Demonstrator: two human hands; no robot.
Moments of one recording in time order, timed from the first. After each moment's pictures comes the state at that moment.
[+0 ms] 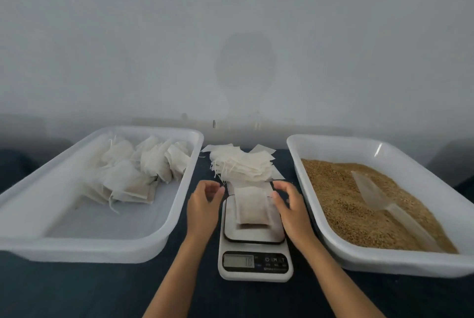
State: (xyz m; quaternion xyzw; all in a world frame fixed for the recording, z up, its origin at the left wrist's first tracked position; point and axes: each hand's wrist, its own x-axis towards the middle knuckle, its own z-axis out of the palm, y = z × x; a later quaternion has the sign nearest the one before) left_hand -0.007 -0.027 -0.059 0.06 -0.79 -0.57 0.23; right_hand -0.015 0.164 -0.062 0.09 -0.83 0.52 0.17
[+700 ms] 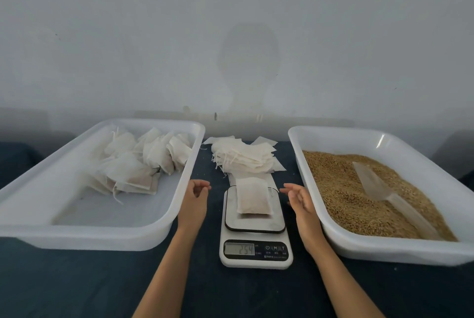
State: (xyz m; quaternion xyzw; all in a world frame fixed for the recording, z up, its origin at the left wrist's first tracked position) left_hand -0.007 -0.045 -0.074 0.13 -0.77 -0.60 0.20; right_hand -0.005 0.181 -0.088 0.07 -0.72 0.68 0.13
